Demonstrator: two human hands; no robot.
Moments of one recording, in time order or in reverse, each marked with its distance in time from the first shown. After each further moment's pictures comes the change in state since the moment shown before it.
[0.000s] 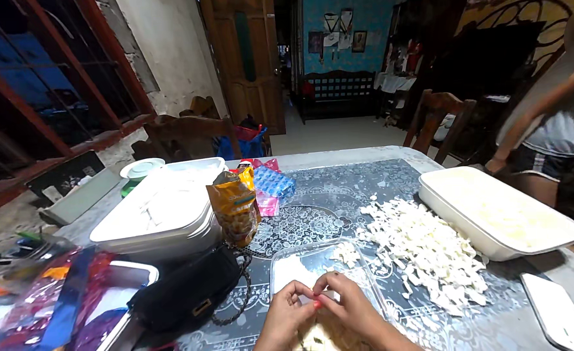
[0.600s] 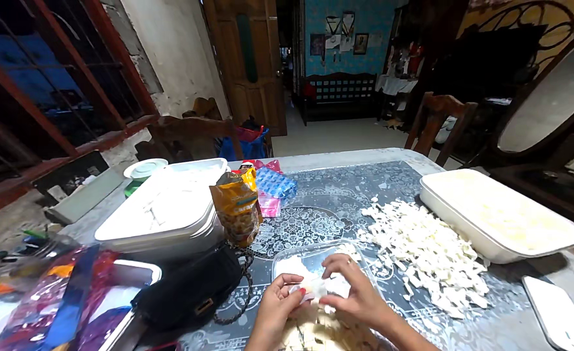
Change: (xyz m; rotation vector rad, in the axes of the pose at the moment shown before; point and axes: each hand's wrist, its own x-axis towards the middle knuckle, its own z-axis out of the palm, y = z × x) left_hand 0.001 0.019 -0.004 -0.207 0.114 -0.068; right_hand 0.007 0.013 -0.014 0.019 0.155 -0.223
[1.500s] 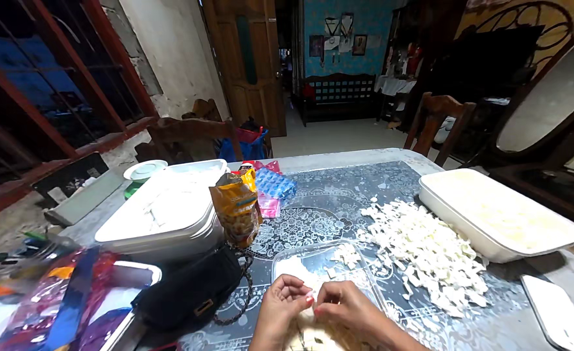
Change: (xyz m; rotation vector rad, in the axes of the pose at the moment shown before) left_hand -0.003 -0.007 0.002 -0.006 -0.012 0.142; right_hand -0.001 -0.015 0.002 0.154 -0.361 0.407
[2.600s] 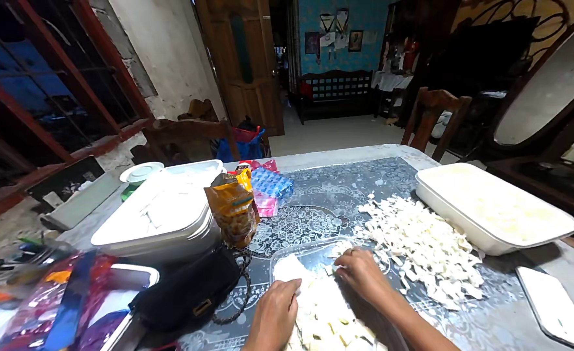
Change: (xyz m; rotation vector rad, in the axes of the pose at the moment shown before) left_hand 0.011 -0.019 -0.023 1.228 -0.142 0.481; right_hand 0.008 0.018 -0.039 -0.639 0.201 0.172
